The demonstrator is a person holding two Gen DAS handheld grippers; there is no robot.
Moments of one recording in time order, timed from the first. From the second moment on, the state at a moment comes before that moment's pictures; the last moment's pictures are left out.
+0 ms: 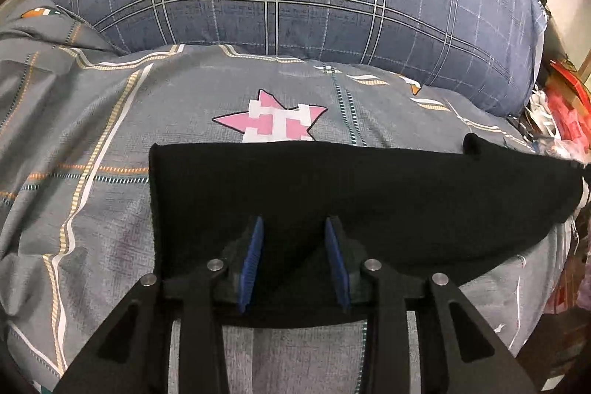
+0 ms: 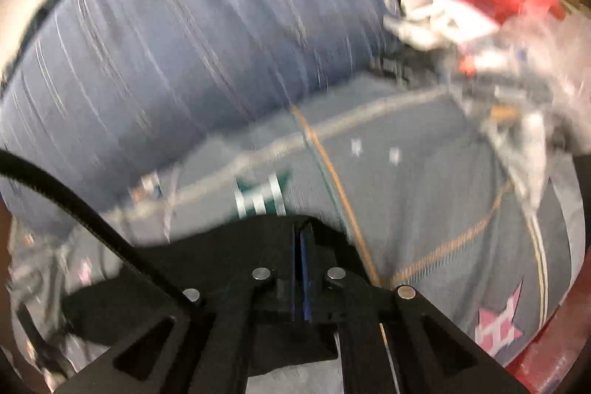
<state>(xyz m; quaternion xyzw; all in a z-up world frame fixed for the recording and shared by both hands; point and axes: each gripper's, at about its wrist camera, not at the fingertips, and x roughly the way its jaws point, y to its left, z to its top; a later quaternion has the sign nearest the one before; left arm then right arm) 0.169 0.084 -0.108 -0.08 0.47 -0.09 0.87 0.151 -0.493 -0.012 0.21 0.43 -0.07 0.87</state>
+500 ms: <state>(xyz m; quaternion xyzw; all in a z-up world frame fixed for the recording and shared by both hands) 0.152 0.063 -0.109 -0.01 0.46 -0.09 0.88 0.120 -0.516 -0.045 0.10 0.48 -0.23 0.84</state>
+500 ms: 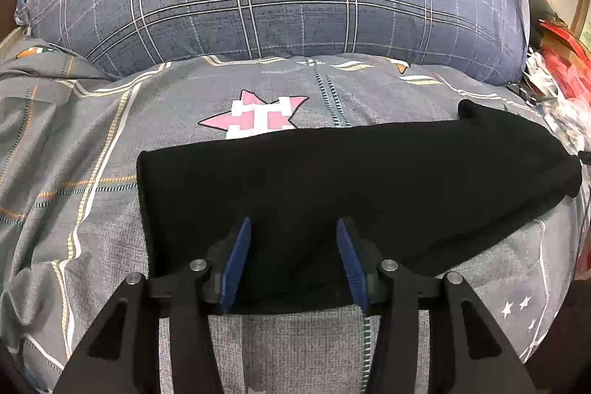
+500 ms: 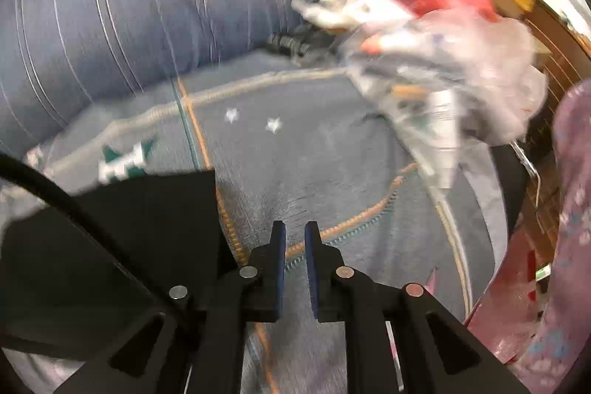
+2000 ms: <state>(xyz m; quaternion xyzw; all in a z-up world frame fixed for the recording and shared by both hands) 0.144 0.048 -0.114 0.00 0.43 -0.09 0.90 0.025 -0.545 -0.110 0.39 0.42 -0.18 0.80</state>
